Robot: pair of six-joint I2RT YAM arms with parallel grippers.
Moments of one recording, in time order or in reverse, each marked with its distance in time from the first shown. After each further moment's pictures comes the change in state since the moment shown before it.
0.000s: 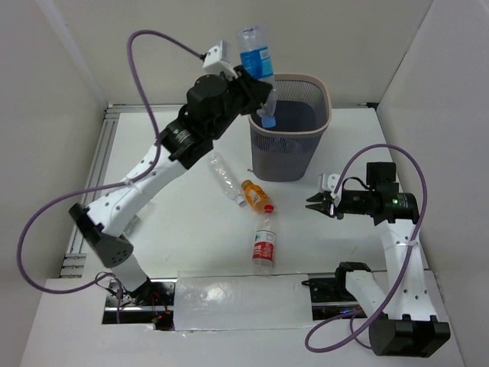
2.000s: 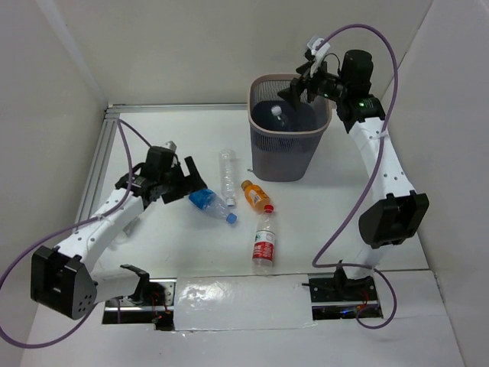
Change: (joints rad) left arm 0.462 -0.406 -0.920 -0.295 0.375 0.068; right arm 0.226 0.787 0.811 0.865 0.397 0.884
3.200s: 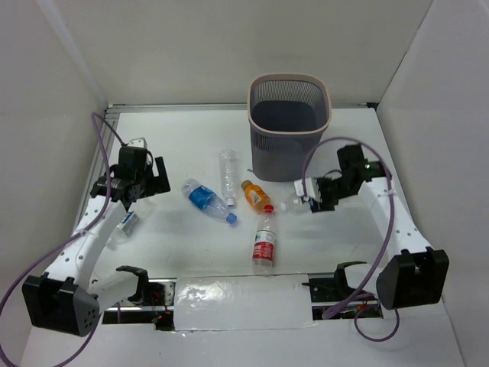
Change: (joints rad) left arm 0.142 -0.117 0.003 -0.145 -0.305 0.269; right arm -0.060 -0.459 -0.876 -0.842 0.070 -1.308
